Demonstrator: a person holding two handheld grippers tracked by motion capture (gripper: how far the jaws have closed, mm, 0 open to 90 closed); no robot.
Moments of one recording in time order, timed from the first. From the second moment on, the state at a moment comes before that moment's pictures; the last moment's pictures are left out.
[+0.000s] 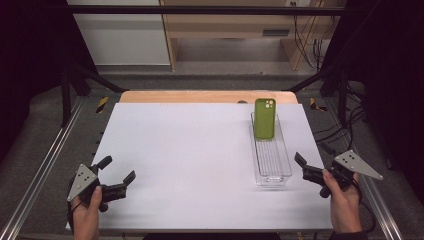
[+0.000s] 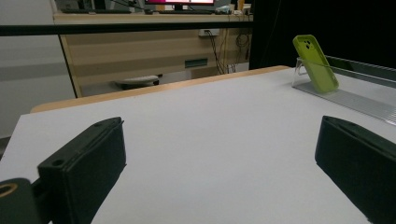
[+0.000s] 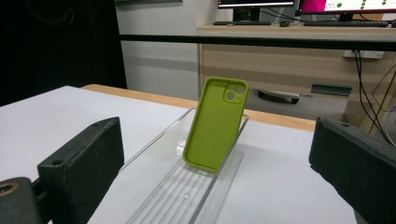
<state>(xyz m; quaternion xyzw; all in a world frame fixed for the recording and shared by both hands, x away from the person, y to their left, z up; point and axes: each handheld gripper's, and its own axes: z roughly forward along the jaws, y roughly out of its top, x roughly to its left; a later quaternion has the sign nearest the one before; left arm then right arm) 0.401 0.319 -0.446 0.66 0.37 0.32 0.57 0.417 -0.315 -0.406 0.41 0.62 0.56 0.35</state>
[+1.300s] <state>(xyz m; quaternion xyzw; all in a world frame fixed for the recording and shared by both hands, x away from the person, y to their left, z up) 0.401 0.319 -0.446 0.66 0.36 0.32 0.57 0.401 -0.312 -0.450 0.40 0.63 0.57 0.34</state>
